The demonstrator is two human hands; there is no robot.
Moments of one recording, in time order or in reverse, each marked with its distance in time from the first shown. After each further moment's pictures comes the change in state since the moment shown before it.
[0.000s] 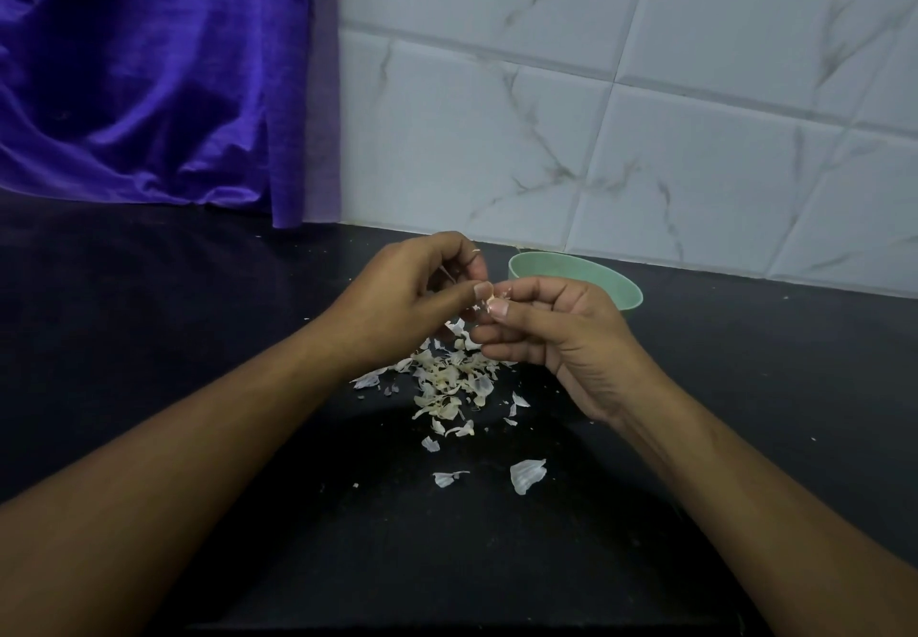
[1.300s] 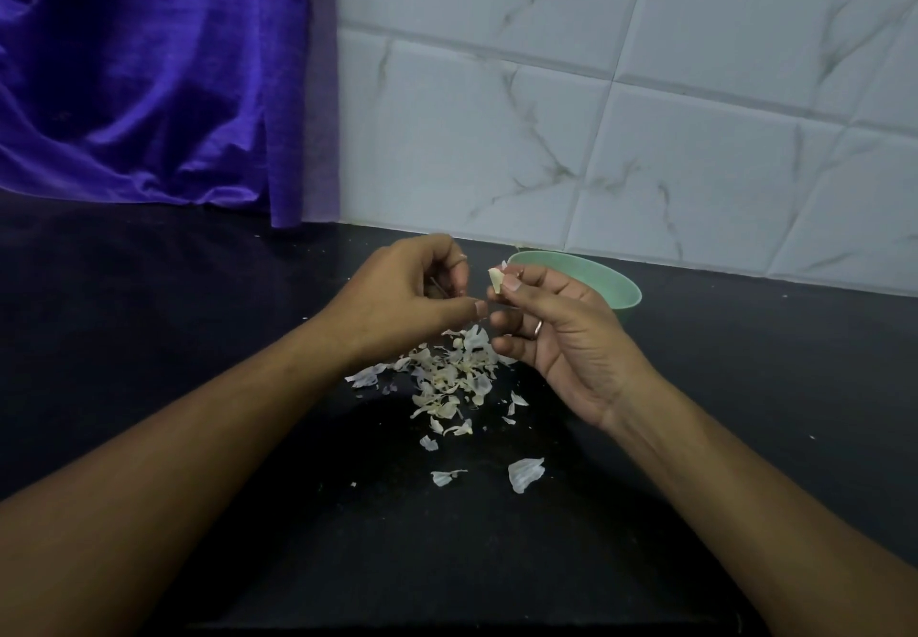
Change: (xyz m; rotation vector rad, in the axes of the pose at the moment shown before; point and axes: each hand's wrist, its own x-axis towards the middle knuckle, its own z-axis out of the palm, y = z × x) left_hand -0.001 0.008 -0.001 0.036 0.038 -0.178; right_hand 0.006 0.003 0.004 0.186 0.103 0.049
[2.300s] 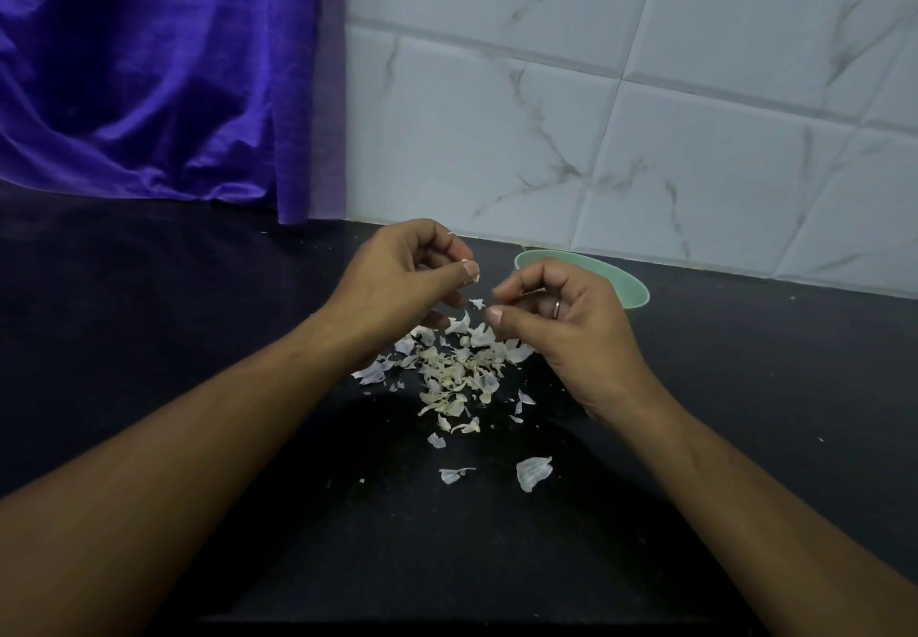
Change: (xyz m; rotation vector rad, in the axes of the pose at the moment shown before) left_hand 0.001 0.003 0.001 -0.282 0.121 -0.159; right_hand -0.001 0.008 -0.006 -0.506 -0.024 -0.380
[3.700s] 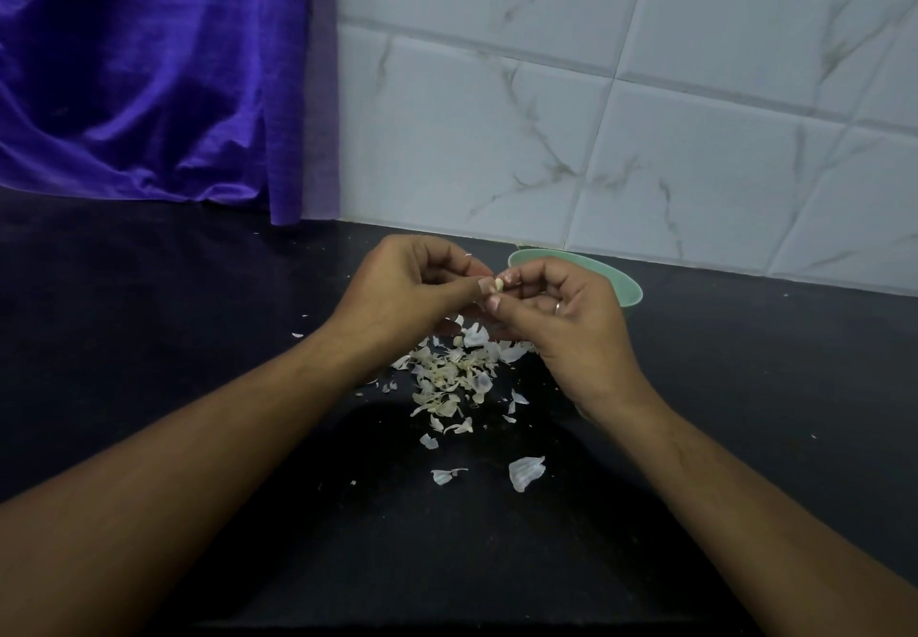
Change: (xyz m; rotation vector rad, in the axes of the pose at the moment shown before) left_hand -0.003 -0.003 0.012 0.007 -0.055 0.043; right_hand 0.002 0.004 0.001 0.046 0.092 0.011
